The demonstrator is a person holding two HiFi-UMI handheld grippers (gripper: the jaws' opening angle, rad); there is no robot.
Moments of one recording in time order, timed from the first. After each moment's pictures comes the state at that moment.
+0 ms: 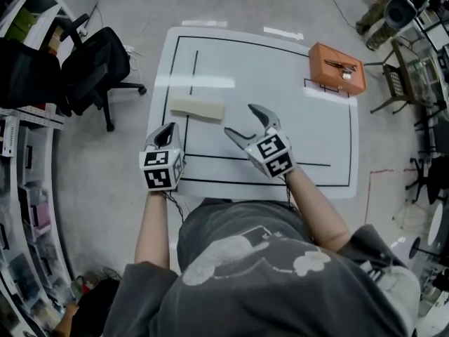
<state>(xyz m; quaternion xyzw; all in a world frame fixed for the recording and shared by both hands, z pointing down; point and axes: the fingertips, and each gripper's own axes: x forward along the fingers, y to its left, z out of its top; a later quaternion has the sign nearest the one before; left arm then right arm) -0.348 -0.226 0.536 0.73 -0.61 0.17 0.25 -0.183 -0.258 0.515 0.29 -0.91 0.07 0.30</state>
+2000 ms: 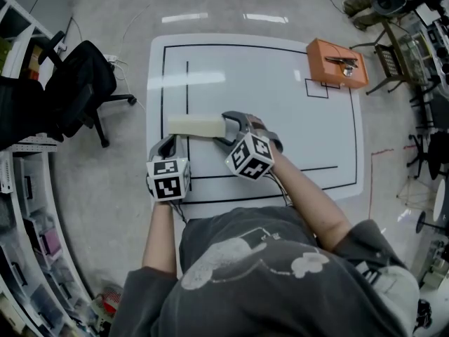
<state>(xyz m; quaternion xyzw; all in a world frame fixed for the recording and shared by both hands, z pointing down) -0.349 -0.273 0.583 0.73 -0.57 0.25 0.28 -0.234 -0.293 0.587 0.20 -0.87 -0.04 0.44</state>
